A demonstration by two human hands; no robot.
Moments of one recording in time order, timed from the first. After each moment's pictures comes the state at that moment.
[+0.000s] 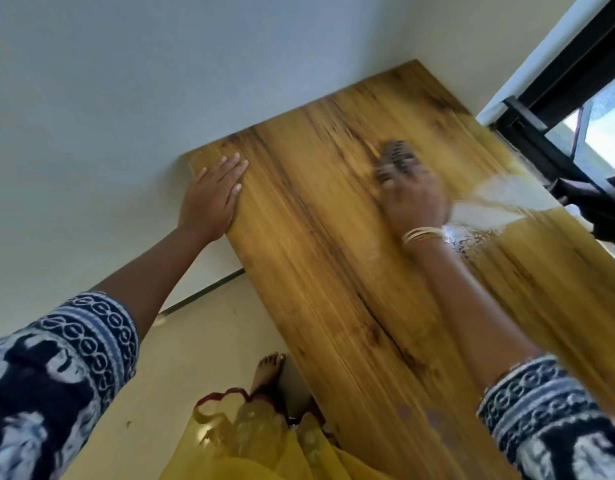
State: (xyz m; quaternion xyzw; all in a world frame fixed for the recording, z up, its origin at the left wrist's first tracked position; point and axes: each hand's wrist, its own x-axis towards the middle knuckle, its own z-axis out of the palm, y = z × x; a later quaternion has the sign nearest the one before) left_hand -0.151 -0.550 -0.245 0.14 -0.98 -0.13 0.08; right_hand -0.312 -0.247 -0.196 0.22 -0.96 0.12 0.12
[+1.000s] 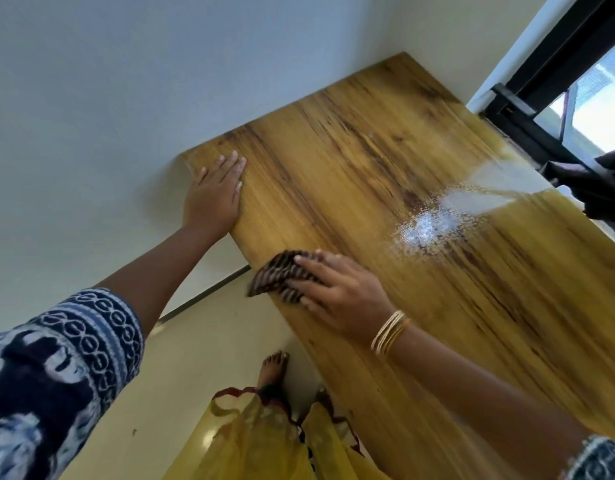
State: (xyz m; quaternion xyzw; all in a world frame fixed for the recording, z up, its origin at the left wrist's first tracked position) left_hand -0.152 -0.544 -0.244 0.16 -0.98 -0.11 0.06; right_hand -0.151 -0.239 -0.217 0.58 -0.81 0.10 0.01
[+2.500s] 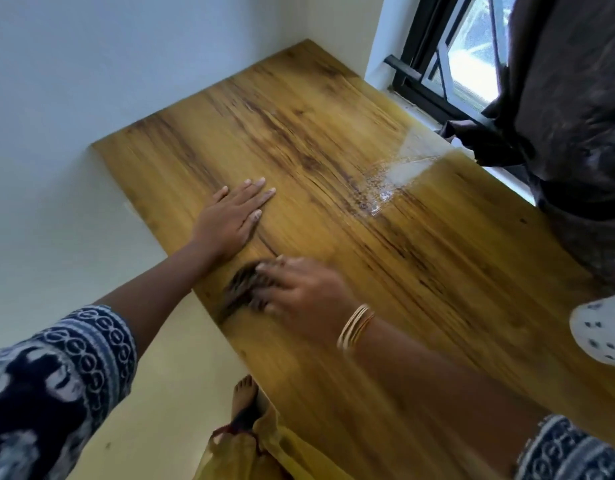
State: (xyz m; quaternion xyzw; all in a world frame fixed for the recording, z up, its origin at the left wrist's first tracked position) left_hand -0.149 -0.352 -0.233 -0.01 -1.00 -0.10 -0.01; right_hand -0.123 -0.106 -0.209 0.60 -0.79 0.12 0.04
